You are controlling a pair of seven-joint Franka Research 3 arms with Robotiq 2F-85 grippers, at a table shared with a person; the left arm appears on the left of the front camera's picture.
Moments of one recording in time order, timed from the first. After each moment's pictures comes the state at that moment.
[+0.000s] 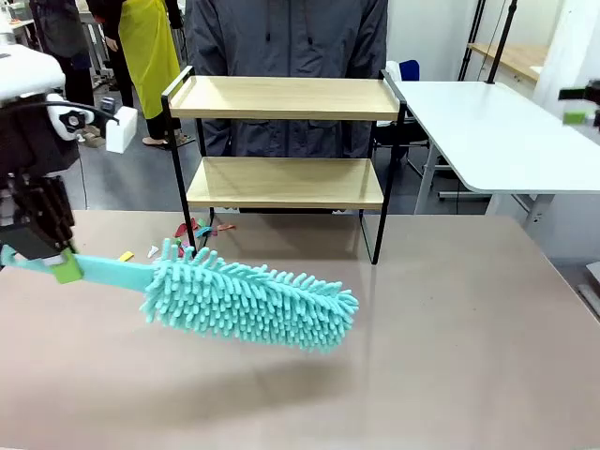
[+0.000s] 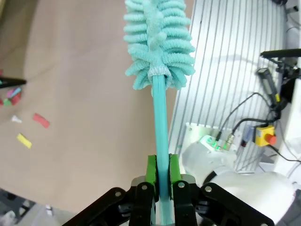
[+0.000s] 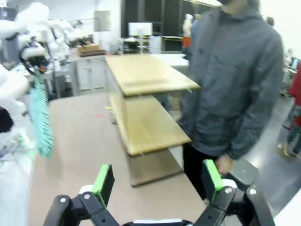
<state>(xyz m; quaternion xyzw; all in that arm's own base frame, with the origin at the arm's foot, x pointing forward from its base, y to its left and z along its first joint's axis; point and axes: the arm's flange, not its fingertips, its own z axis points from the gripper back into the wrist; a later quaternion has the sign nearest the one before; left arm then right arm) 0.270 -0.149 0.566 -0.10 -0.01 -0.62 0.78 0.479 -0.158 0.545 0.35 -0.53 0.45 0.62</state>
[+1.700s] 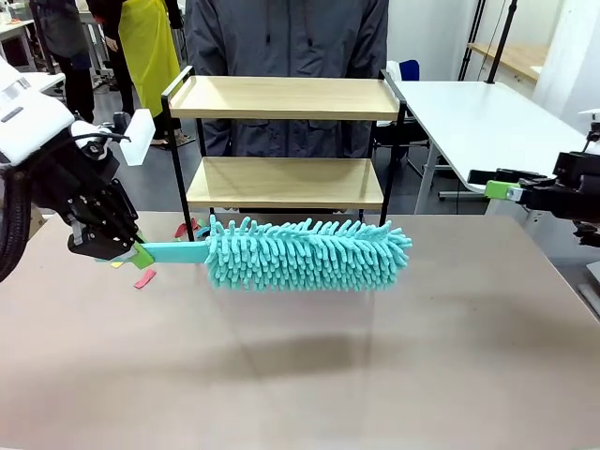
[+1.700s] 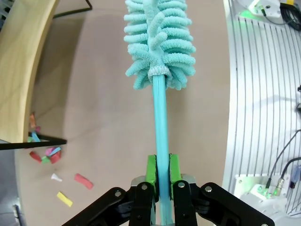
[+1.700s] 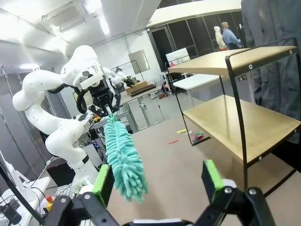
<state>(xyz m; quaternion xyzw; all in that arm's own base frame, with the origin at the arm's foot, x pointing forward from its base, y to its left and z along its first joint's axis) 0.302 -0.146 0.518 -0.13 -0.19 -0.65 0.72 0.382 -0.019 0.418 0.54 -0.47 0.35 0.60</state>
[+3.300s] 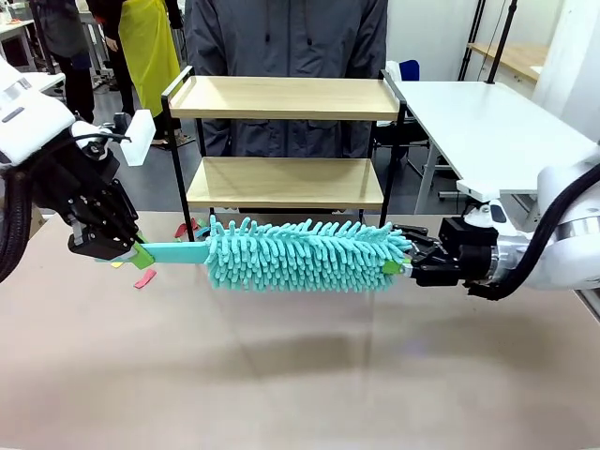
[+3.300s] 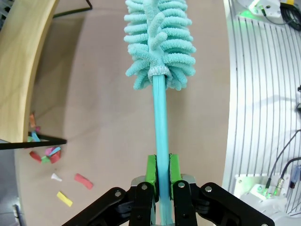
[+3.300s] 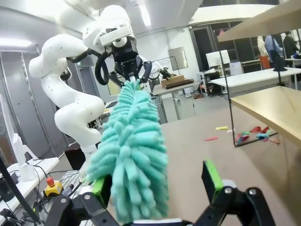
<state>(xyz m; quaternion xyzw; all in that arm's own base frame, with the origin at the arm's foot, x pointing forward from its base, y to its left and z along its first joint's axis) 0.302 -0.147 0.518 -0.13 -0.19 -0.65 0.72 0.374 0.129 0.315 0.59 -0.45 0.42 0.52</state>
